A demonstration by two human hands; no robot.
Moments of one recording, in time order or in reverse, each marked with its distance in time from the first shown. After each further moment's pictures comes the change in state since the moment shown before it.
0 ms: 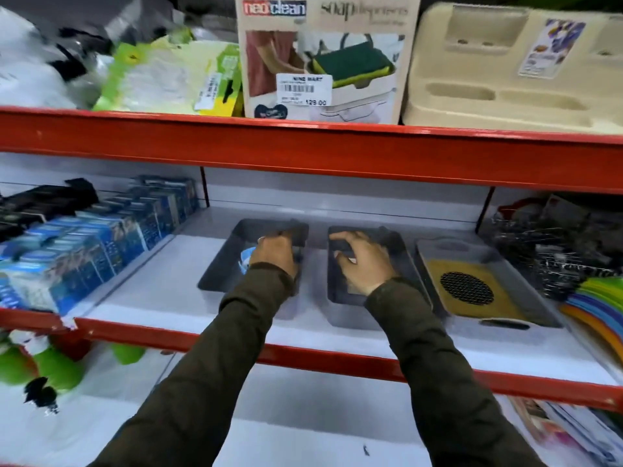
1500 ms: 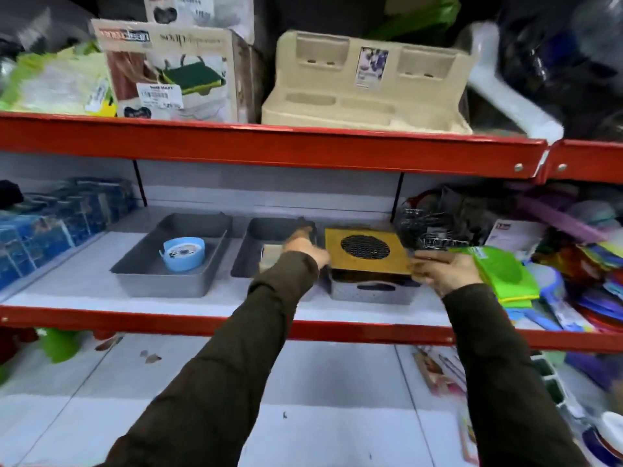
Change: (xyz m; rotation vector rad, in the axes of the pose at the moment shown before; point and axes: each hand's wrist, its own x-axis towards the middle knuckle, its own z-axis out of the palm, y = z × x) left_hand -0.076 0.204 0.046 -0.729 -0.253 -0.075; right_hand -0.133 0.212 -0.178 0.982 0.264 0.600
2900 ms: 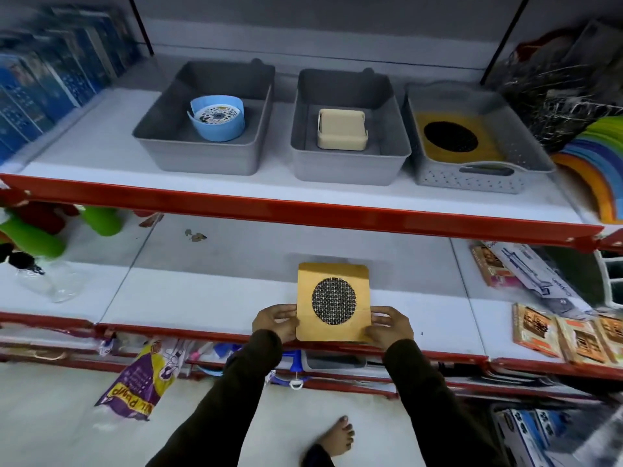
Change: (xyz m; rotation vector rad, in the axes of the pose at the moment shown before) left_hand -0.114 -0.378 0.011 -0.351 -0.013 -0.691; right_hand -0.102 0.345 0.119 -0.376 0.006 0.563
